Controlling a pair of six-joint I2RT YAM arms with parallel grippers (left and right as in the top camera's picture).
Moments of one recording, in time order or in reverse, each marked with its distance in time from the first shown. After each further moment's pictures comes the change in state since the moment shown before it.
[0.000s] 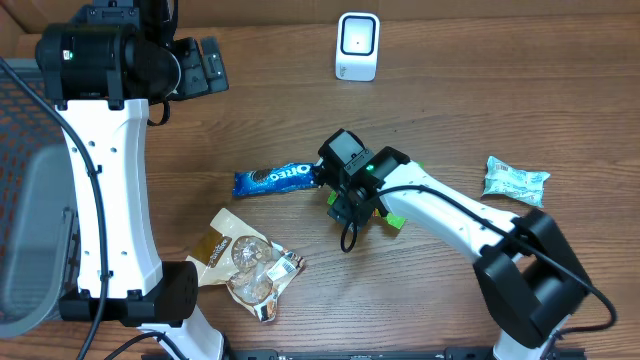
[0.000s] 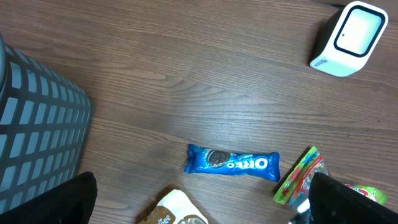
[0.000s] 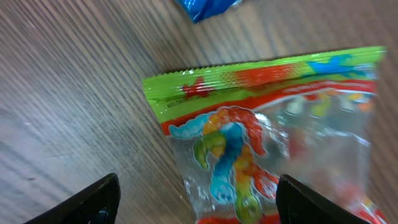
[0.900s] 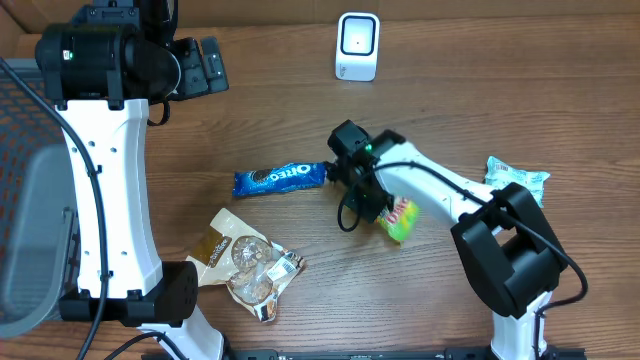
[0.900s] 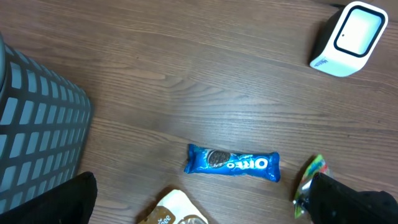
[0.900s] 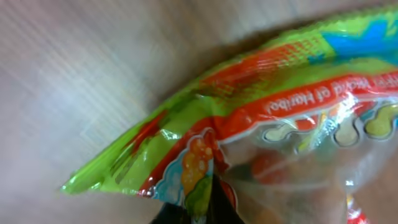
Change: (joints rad) left arm 0.000 0.000 0.000 -0.001 0.000 0.000; right arm -0.074 0.131 0.126 -0.233 -0.081 0.039
